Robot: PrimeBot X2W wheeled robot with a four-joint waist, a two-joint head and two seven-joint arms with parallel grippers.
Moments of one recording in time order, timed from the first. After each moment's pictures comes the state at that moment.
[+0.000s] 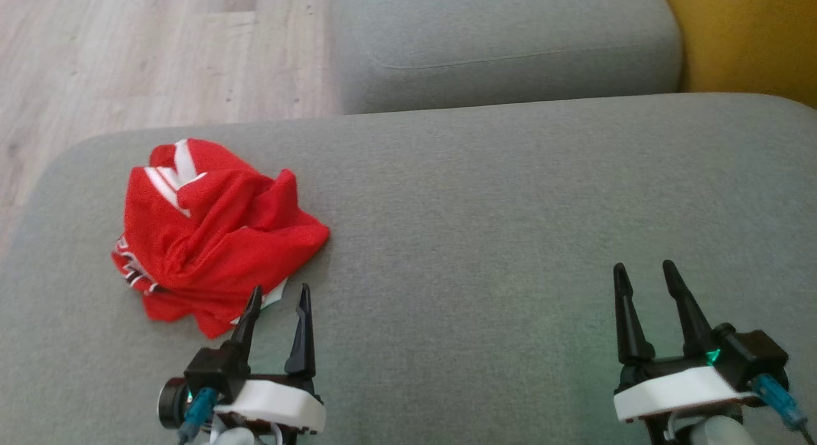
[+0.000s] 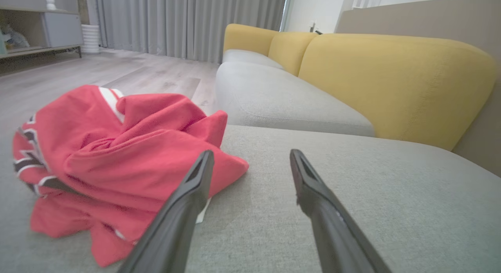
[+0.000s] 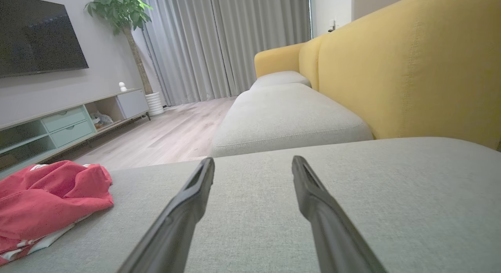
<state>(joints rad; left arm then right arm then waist) -0.08 0.05 -0.29 0.39 -0.32 0.02 -0.25 0.05 -0.04 0.05 0.19 0.19 0.13 -0.25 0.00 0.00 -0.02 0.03</state>
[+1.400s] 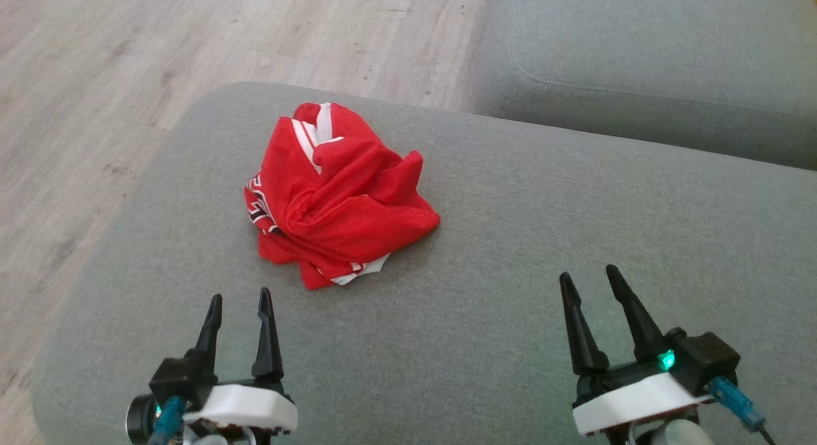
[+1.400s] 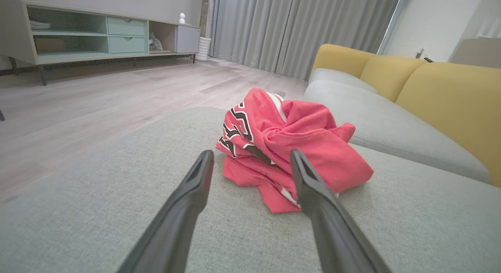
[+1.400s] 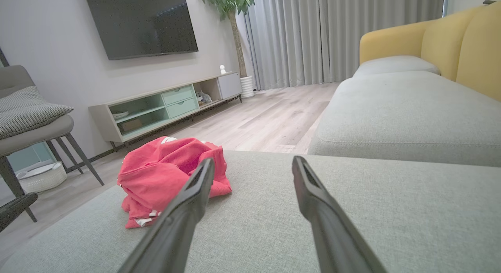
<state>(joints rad) -0.05 0.05 -0.19 0.38 -0.32 0.03 -0.25 0.05 -0.04 0.20 0.17 0.23 0.13 -0.25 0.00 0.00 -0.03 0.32</state>
